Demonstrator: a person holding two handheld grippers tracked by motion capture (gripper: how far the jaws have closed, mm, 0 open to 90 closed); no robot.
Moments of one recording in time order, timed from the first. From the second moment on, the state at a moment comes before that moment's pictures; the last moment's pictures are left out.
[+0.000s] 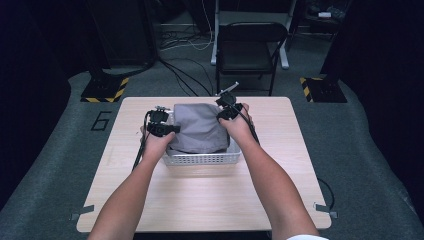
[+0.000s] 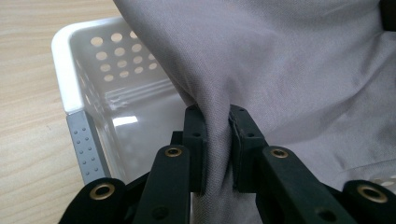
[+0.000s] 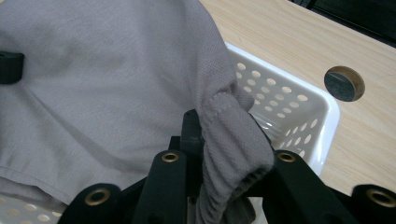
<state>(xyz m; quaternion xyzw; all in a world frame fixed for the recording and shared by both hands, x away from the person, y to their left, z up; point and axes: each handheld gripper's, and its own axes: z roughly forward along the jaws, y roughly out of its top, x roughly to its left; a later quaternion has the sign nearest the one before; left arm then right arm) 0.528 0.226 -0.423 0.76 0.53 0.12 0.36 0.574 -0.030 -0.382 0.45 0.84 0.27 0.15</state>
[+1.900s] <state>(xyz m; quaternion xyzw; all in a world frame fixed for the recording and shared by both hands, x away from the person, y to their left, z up) 0.520 0.239 -0.425 0.76 0.54 0.14 0.33 0.570 -0.020 -0.404 0.44 0.84 0.26 0.19</state>
